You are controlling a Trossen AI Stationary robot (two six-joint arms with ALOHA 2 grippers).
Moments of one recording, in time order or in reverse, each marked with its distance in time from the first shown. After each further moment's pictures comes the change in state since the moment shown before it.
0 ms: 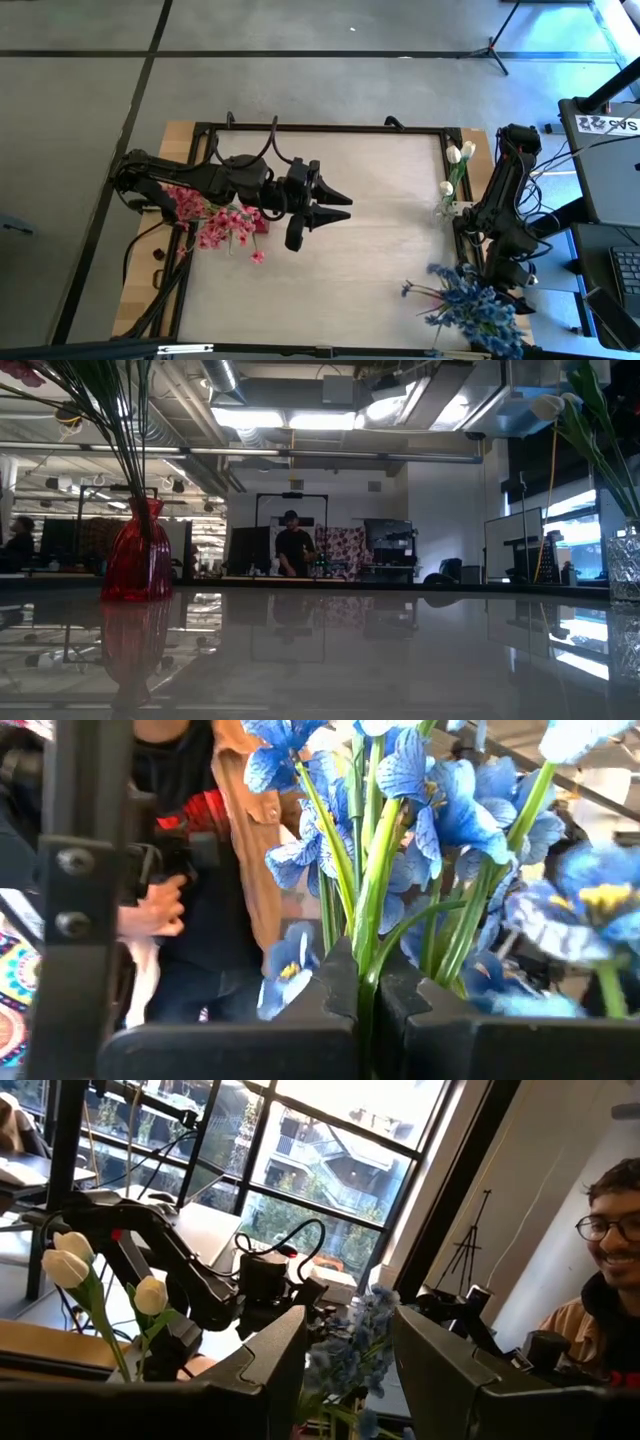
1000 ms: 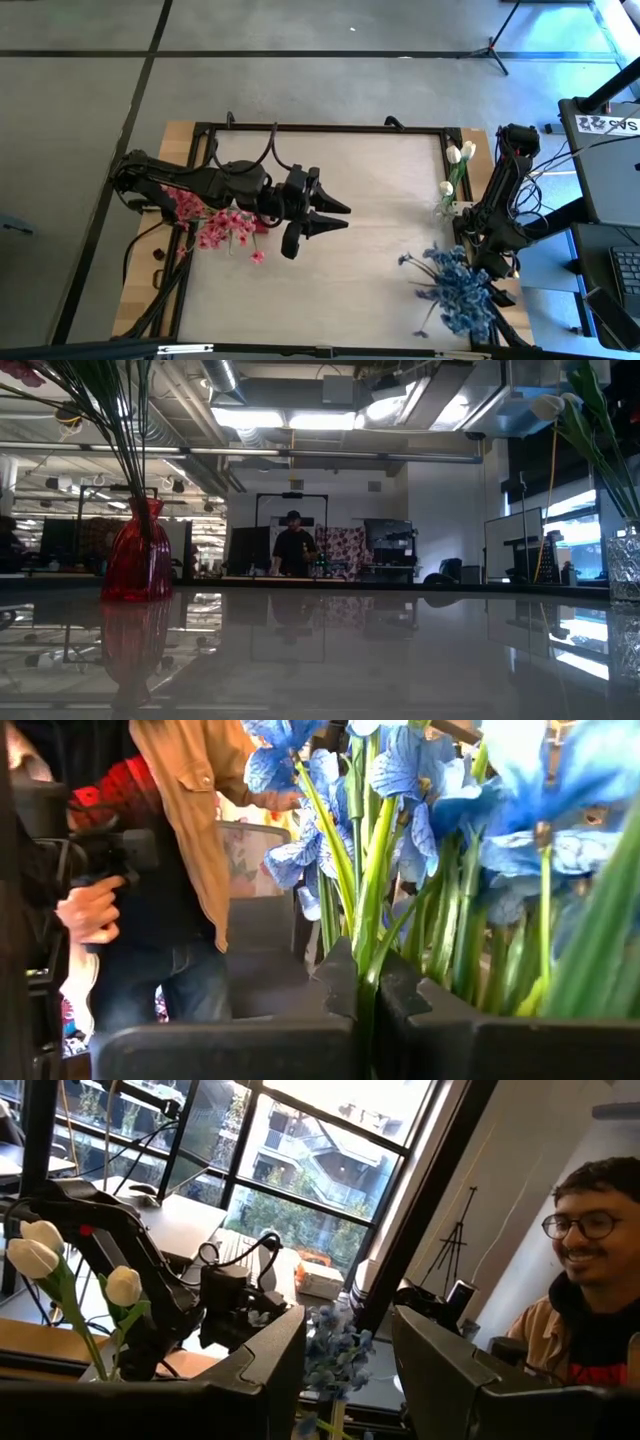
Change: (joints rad) left arm -0.033 0.000 0.000 -0.002 0.000 -0.018; right arm 0.000 -0.006 -0.185 0.147 0.155 0.049
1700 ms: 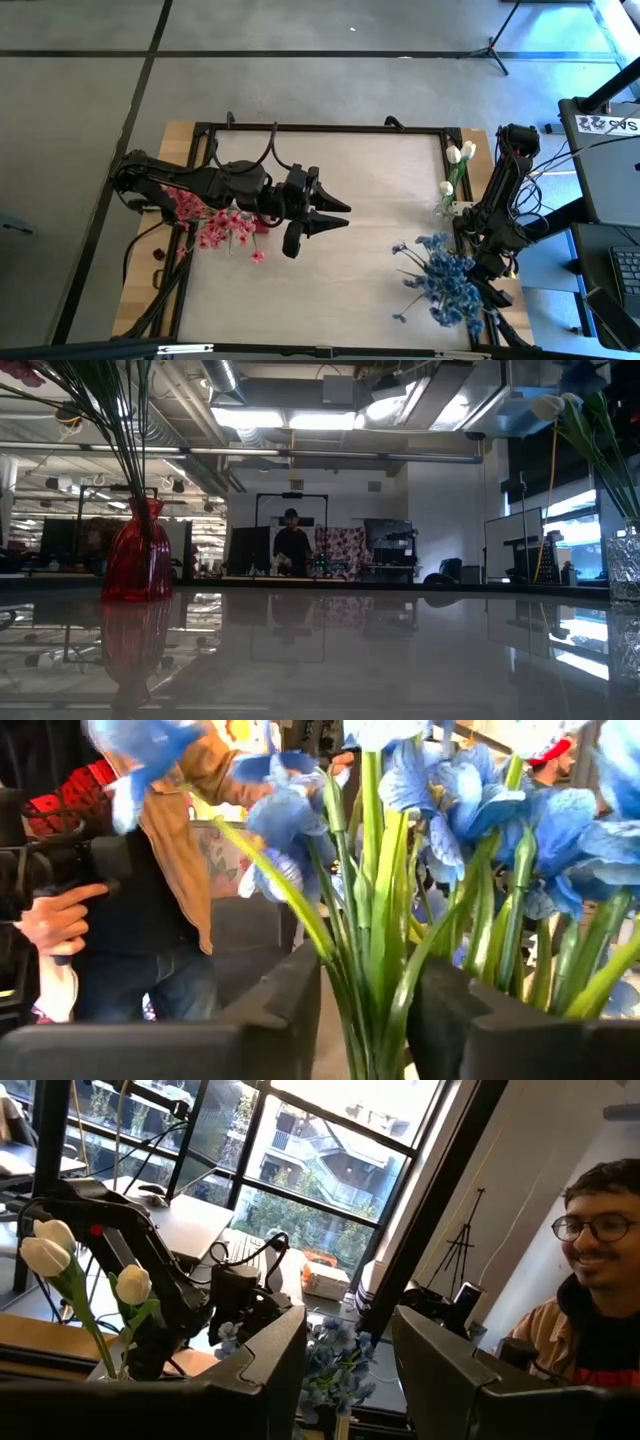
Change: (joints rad) left arm 0.000 0.000 0.000 -0.005 -0.019 -0.002; right arm 0.000 0.000 0.016 -0.034 0.073 0.067
